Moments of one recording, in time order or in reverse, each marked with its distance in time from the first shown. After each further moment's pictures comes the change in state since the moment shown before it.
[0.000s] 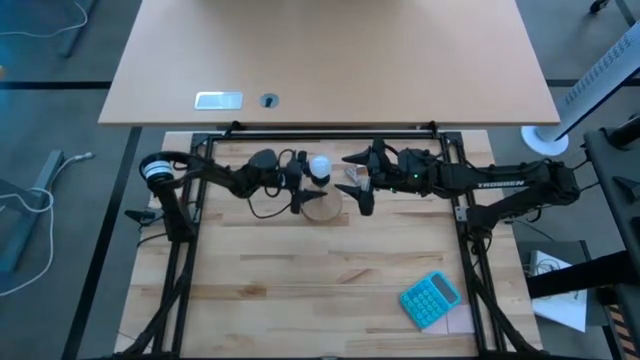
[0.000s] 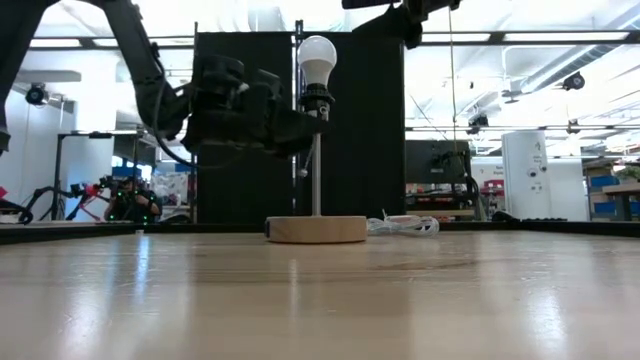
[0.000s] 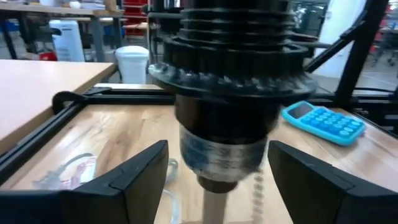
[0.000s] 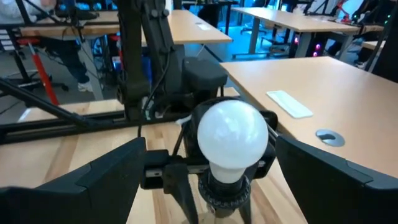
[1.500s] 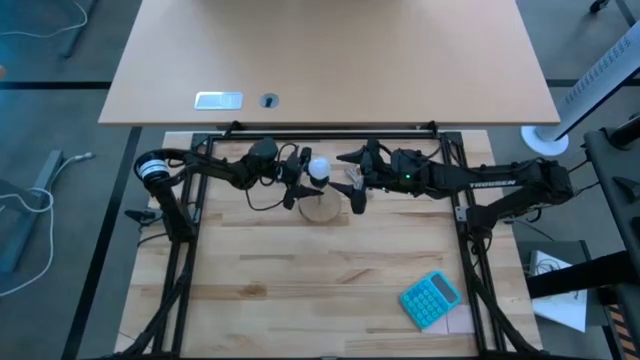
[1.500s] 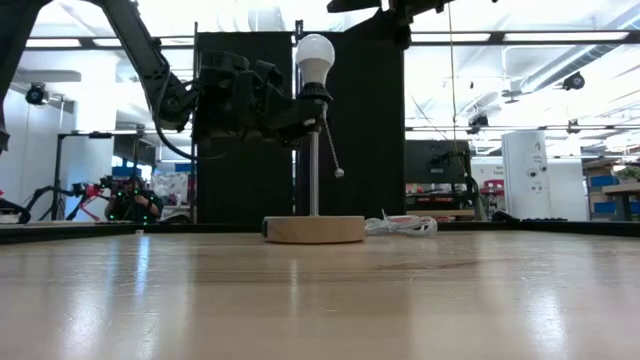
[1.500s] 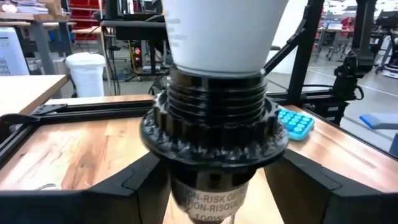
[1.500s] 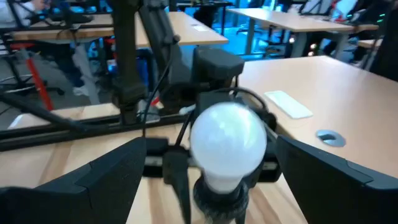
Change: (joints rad) left arm 0.064 -0.030 0.069 -0.103 0.266 0.034; right arm -0.007 0.063 0.023 0.053 0.023 0.014
